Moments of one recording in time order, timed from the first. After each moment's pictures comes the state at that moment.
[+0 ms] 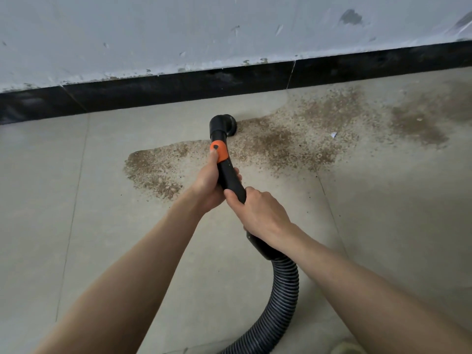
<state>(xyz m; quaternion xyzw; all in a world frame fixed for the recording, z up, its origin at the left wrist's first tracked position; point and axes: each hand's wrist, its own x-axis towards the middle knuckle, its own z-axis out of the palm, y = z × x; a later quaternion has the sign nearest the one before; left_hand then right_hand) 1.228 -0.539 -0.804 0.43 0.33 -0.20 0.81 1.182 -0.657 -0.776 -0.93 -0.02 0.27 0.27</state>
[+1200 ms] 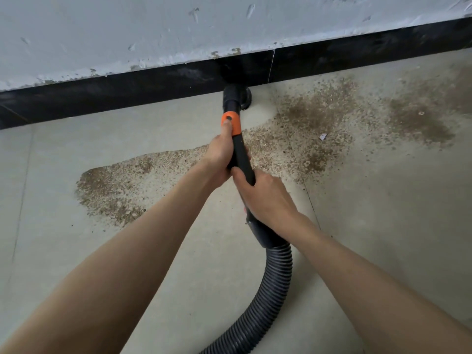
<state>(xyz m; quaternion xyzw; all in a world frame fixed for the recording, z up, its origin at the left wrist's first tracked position) 1.331 -0.610 -0.808 0.60 0.30 -0.19 0.72 1.266 -0.709 -0.809 -0.89 0.04 0.22 0.39</state>
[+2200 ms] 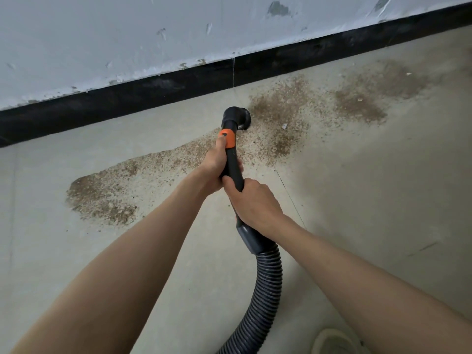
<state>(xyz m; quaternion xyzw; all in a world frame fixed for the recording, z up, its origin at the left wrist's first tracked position) 1.278 -0.630 -0.790 0.59 0.25 -0.28 0.71 1.198 -0.716 -0.776 -0.89 0.12 0.23 0.38</state>
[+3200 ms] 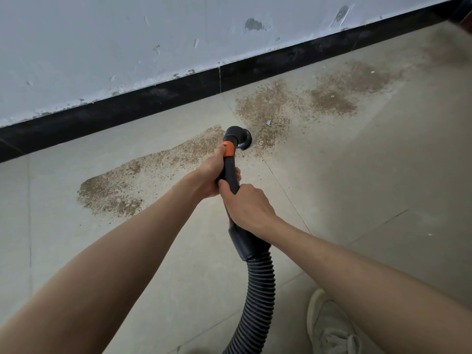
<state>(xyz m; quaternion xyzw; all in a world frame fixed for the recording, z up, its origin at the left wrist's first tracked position) 1.225 -0.625 -0.767 0.57 0.24 -0.37 0.70 1.134 -0.703 -0.742 -0.88 0.17 0.22 0.38</state>
